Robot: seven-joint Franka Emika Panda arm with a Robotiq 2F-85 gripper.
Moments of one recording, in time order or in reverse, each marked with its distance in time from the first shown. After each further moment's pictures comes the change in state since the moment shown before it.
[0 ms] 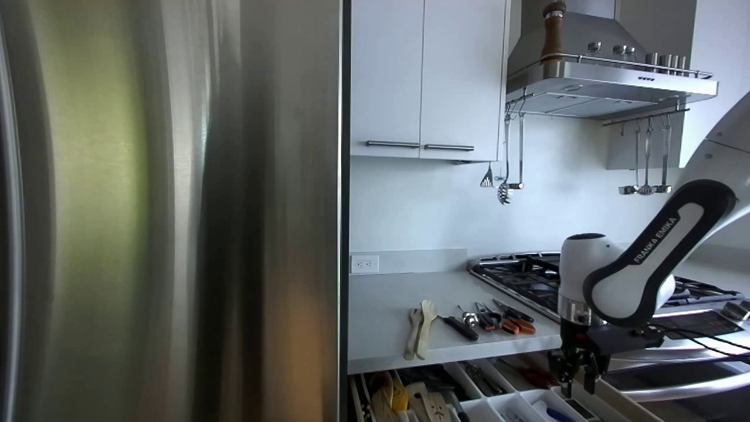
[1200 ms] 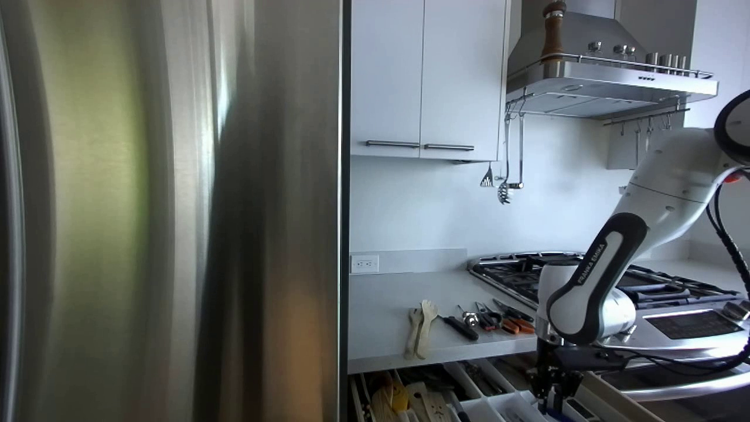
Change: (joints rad) arm 0.059 0.357 -0.092 0.199 0.122 0.143 -0.069
